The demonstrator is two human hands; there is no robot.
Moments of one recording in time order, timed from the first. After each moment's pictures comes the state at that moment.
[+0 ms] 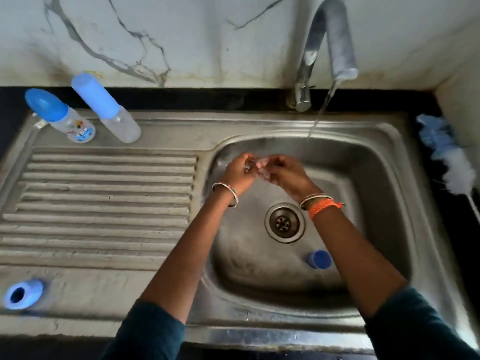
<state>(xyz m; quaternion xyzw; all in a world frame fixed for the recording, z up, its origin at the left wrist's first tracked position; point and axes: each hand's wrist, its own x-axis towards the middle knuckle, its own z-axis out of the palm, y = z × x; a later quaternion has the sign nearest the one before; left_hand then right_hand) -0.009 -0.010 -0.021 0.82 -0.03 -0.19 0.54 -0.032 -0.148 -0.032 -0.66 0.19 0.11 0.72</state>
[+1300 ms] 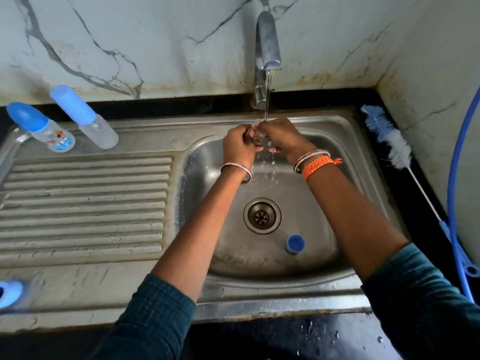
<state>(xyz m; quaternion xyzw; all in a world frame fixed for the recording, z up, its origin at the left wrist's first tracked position) -0.031 -0.084 0.036 0.78 -0.02 -0.02 0.63 -0.045 -0.186 0.075 -0.76 0.18 0.08 0.62</state>
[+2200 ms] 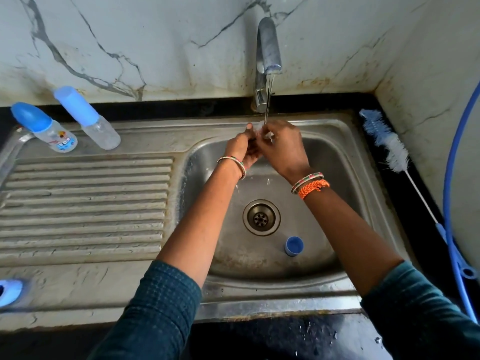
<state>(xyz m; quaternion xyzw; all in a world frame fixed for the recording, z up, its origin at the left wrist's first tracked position) -0.025 -0.086 0.049 0.48 0.18 -0.26 0.82 -0.066 -0.184 0.051 -0.93 0.00 -0.22 0.30</state>
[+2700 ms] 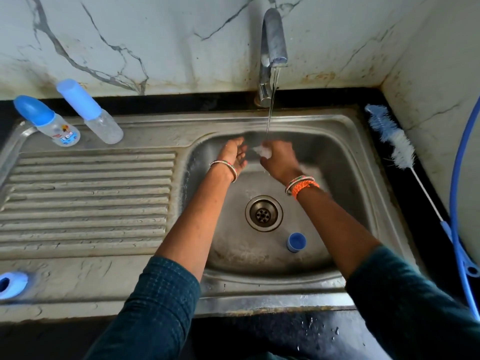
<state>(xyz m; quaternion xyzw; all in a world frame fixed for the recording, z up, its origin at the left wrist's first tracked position) -0.018 -0.064 0.018 0.57 0.23 -0.26 0.74 -0.067 -0.179 0.018 -0.94 0.10 -0.03 0.34</state>
